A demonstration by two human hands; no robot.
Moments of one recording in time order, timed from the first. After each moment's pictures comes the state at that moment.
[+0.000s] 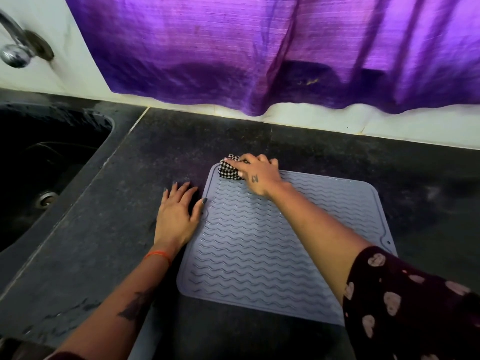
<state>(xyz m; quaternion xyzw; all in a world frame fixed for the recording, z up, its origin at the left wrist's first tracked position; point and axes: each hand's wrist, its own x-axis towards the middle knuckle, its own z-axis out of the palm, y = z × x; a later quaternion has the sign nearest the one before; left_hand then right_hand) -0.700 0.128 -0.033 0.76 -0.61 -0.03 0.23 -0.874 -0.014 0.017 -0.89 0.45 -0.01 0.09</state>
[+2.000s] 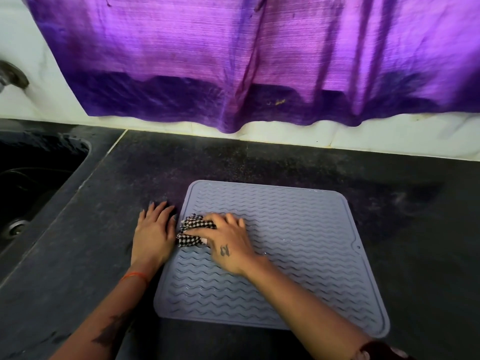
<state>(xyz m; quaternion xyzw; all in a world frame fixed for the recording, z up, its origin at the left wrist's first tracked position) -0.700 0.128 -0.032 0.77 -0.60 -0.04 0.22 -0.888 0.107 0.011 -0.90 0.39 -0.10 0.18</state>
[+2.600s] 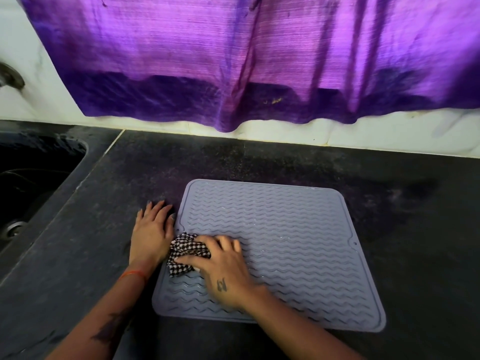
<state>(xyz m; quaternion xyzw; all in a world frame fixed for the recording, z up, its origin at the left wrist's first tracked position) -0.700 0.127 -0.033 0.77 -0.60 -0.04 0.21 -0.898 0.153 -0.004 -0.90 0.37 -0.12 0.18</state>
